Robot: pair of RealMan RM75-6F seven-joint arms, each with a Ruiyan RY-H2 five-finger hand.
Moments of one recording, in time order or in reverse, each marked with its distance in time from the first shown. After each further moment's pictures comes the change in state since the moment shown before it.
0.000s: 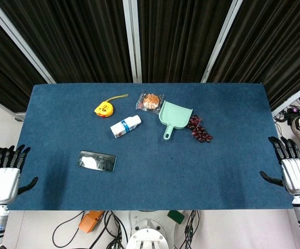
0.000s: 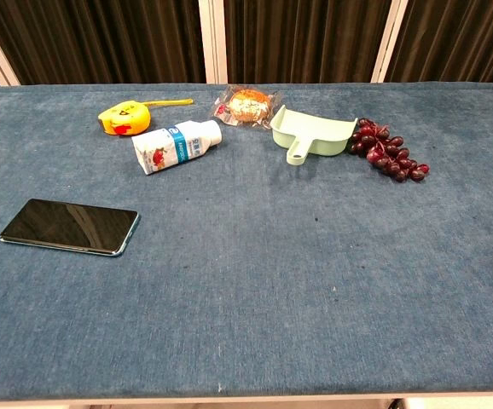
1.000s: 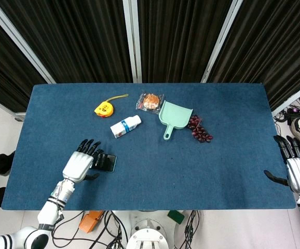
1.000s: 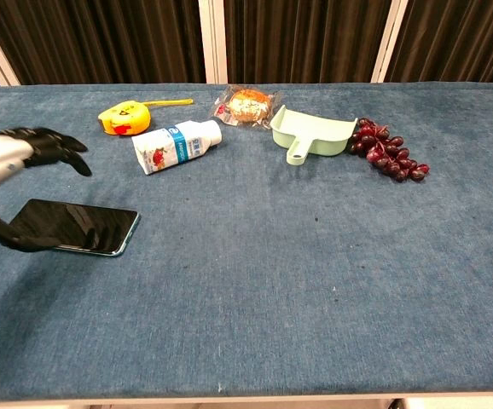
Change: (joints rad) left arm -0.330 -0.290 -0.076 -0.012 -0.136 -0.440 0.226; right arm -0.004 0.016 0.002 0.021 0.005 0.019 0.028
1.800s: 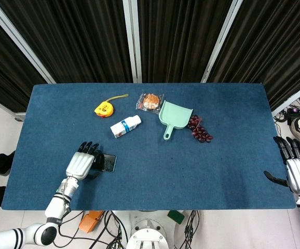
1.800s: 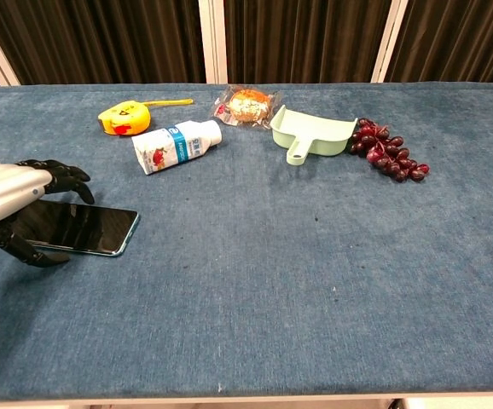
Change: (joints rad) left arm -0.057 -0.064 0.015 0.065 -0.196 -0.039 0.066; right arm -0.003 -0.004 -0.004 -0.006 0.008 -0.005 -0.013
